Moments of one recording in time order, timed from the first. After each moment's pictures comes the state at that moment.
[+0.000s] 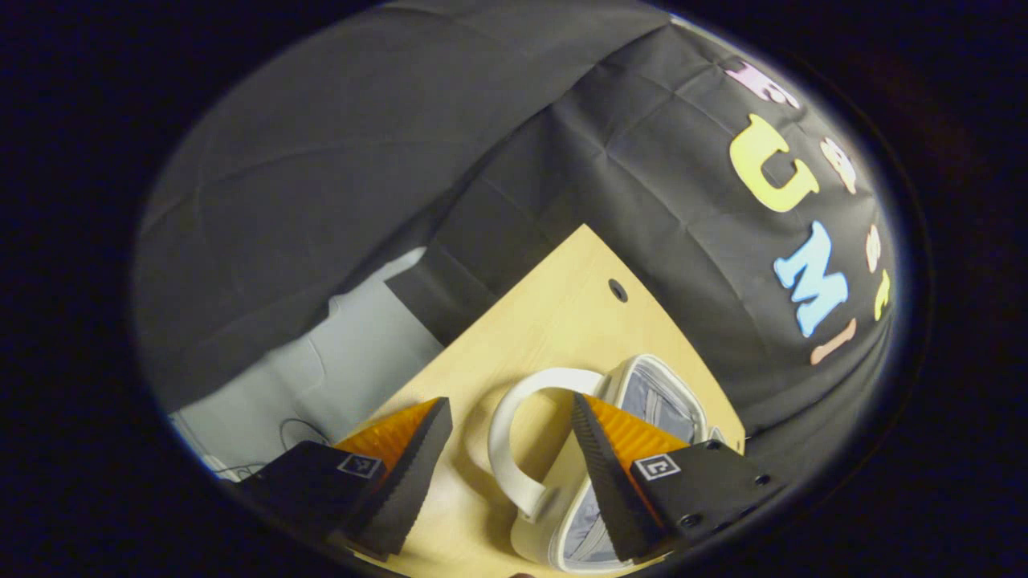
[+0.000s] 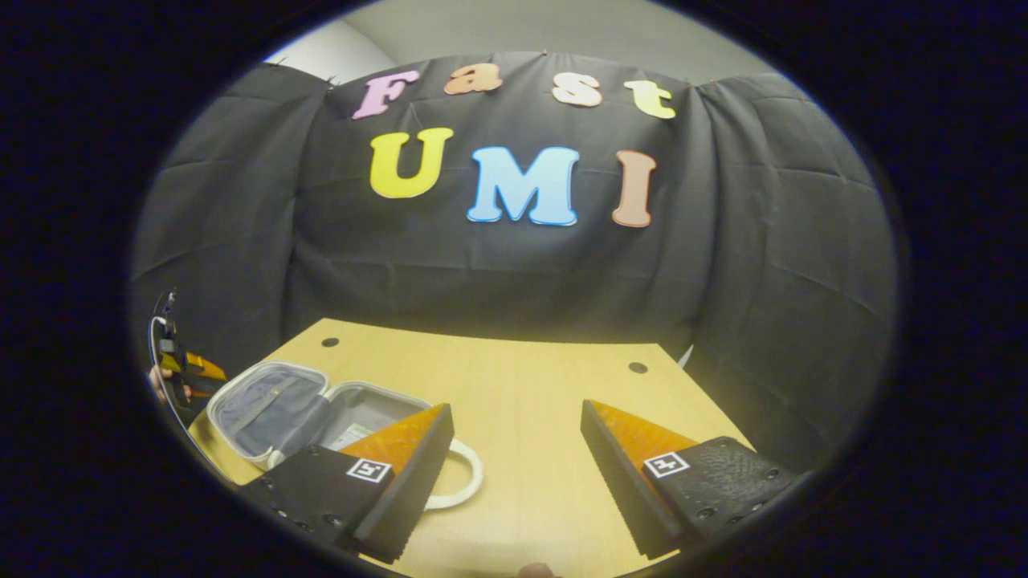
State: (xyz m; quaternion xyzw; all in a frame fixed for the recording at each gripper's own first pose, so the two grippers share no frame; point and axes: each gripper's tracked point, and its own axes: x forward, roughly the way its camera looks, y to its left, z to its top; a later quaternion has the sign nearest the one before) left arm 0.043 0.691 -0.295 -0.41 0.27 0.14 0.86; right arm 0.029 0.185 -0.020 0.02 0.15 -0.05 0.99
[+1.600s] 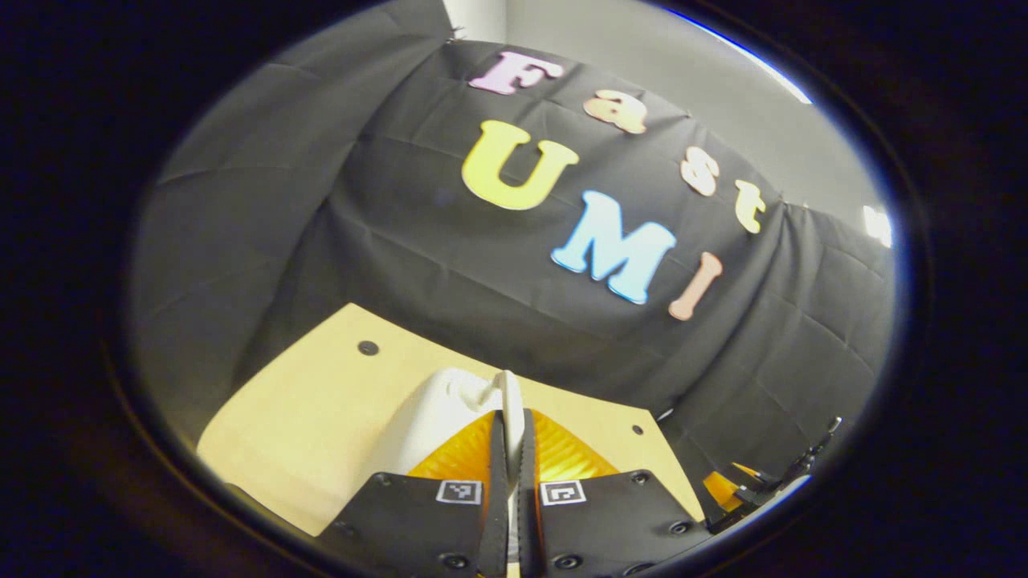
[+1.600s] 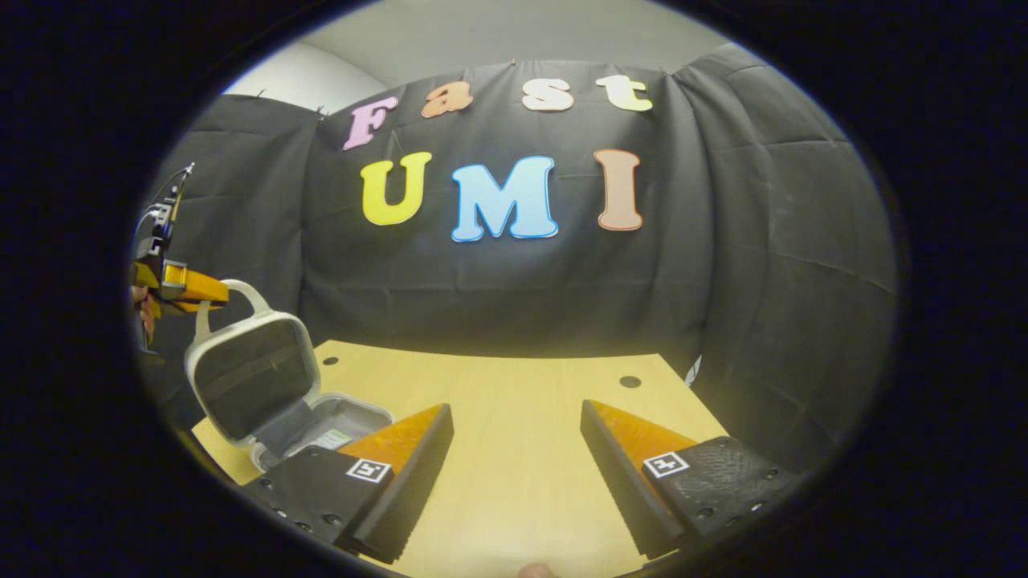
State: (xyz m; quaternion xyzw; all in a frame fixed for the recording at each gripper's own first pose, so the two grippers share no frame) left arm 0.062 0.272 0.029 -0.23 0.12 -0.04 0.96; right arm 0.037 0.067 -0.031 0.05 0.10 0.02 0.99
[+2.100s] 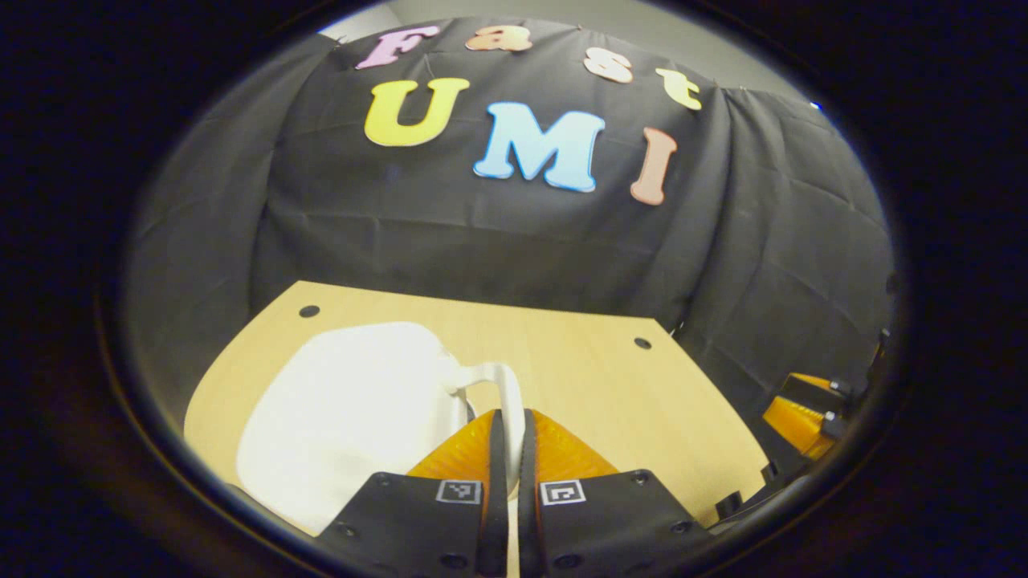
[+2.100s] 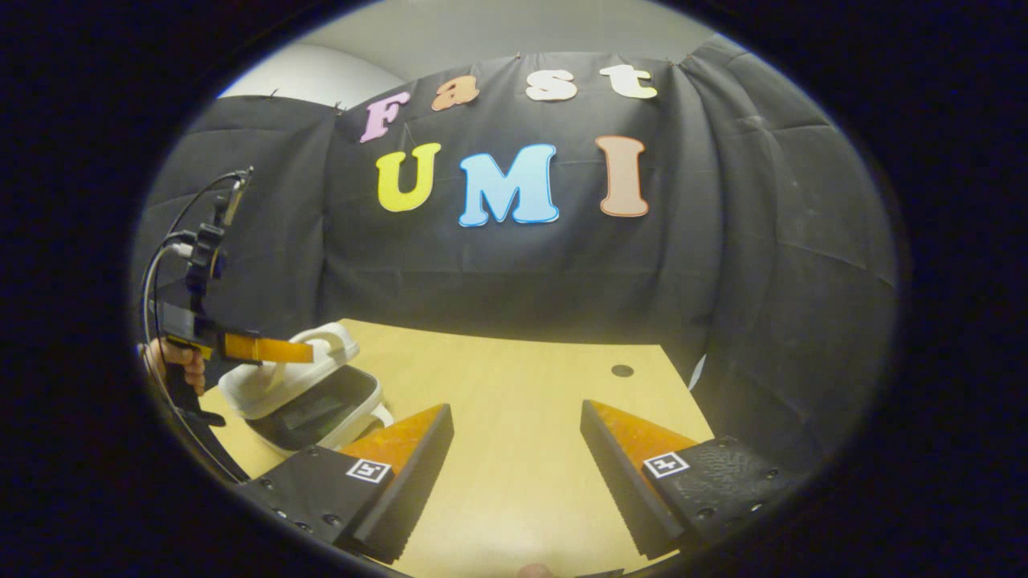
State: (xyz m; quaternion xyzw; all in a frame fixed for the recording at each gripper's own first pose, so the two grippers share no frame) left arm 0.095 0.052 -0.139 -0.09 0.21 -0.06 0.97; right arm 0.015 -0.002 -0.065 0.04 0.12 0.07 0.99
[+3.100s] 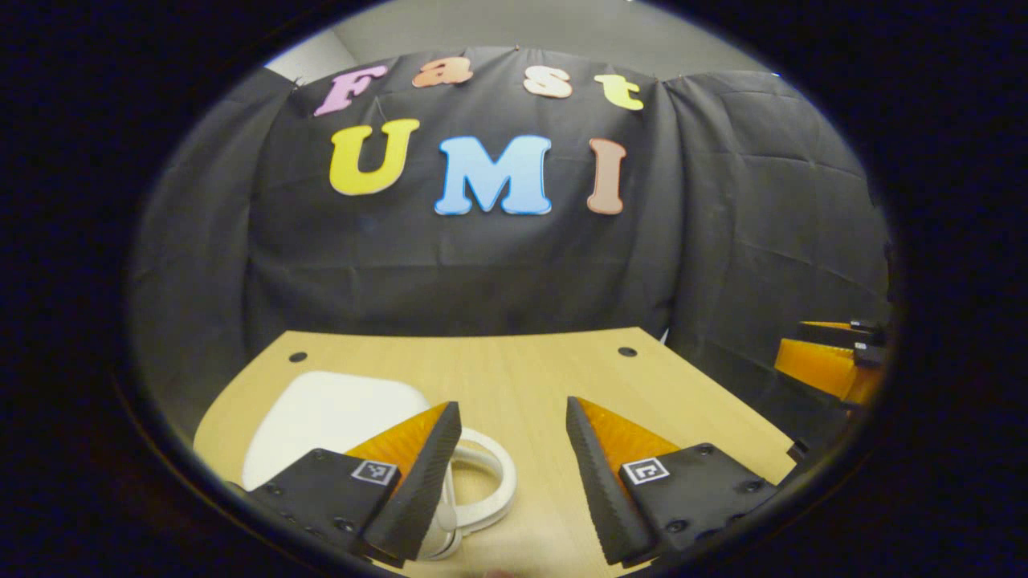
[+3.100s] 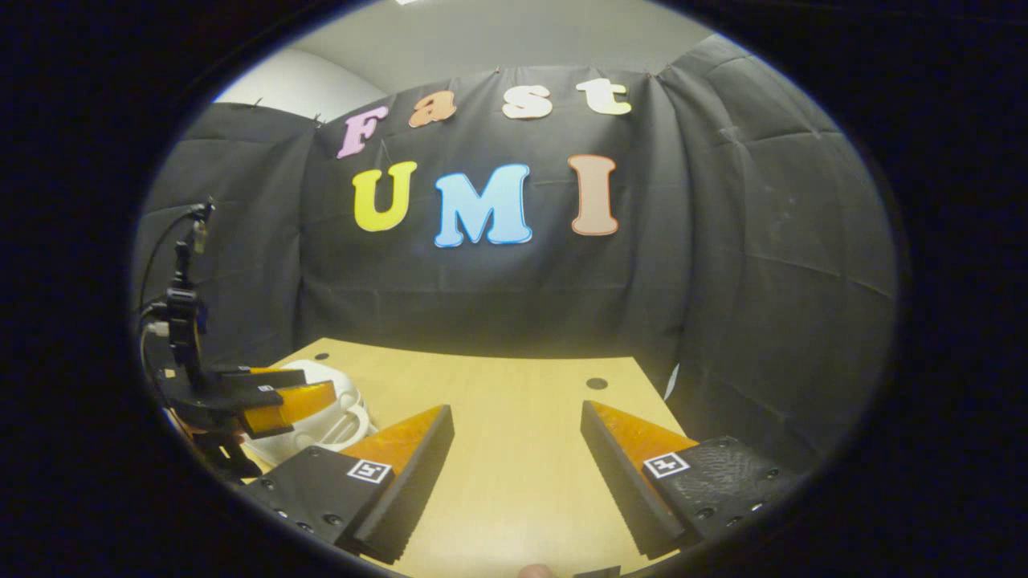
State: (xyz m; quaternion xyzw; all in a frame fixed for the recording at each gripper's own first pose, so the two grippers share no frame) left arm 0.058 0.009 -0.073 -0.02 0.08 -0.06 0.99; right arm 0.003 -0.004 -0.025 0.05 0.08 0.01 1.00
